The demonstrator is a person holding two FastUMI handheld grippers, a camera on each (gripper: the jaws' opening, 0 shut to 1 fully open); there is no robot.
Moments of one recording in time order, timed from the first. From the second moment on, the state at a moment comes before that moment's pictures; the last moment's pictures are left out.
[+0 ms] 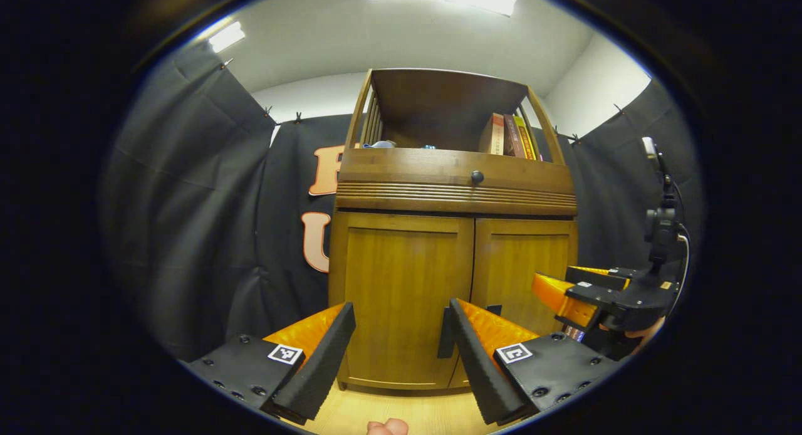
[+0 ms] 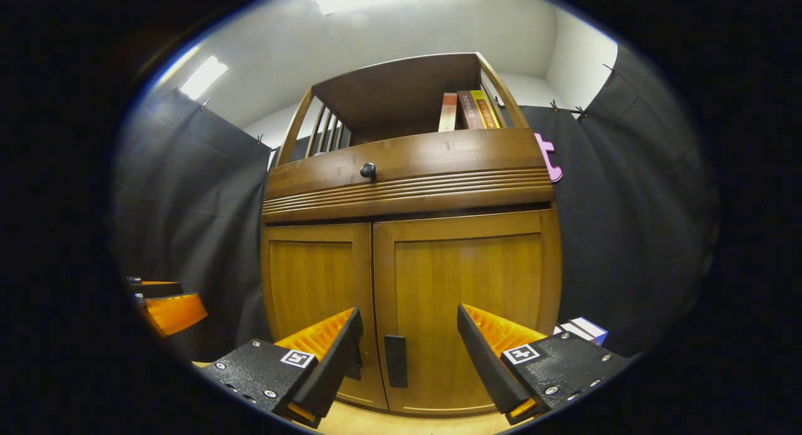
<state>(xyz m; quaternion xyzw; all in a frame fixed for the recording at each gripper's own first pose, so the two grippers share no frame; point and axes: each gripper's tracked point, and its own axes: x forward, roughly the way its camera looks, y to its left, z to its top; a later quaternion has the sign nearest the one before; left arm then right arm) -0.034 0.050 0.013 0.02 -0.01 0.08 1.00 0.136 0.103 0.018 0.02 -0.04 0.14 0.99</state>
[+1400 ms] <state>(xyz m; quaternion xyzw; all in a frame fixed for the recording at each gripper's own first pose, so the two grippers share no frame) -0.049 0.082 0.009 0.02 0.00 0.10 0.99 0.225 0.149 -0.108 0.02 0.07 0.11 0.99</state>
